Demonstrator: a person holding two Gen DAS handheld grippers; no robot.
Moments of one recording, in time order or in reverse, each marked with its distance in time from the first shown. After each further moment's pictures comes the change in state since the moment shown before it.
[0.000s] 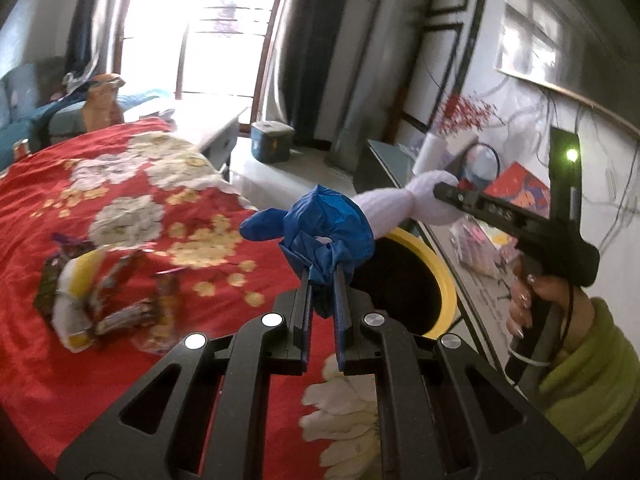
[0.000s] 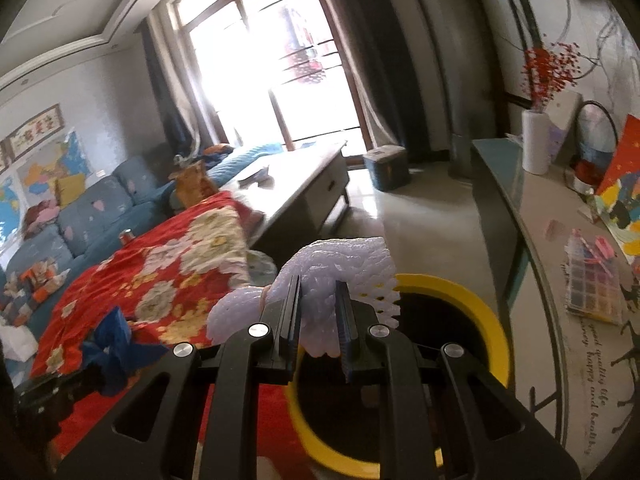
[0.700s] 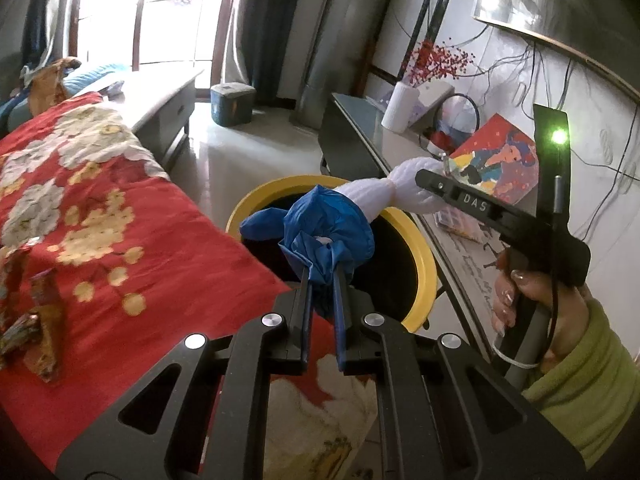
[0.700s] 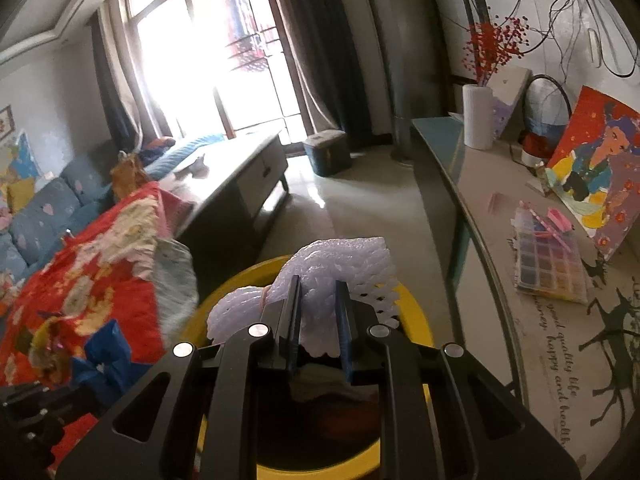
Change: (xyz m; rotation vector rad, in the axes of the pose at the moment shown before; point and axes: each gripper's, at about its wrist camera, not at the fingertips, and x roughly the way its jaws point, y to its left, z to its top) left arm 0.093 -0.050 -0.004 0.052 0.158 -0.097; right arm 0.031 -0.073 -0.026 0.042 0.053 -0.187
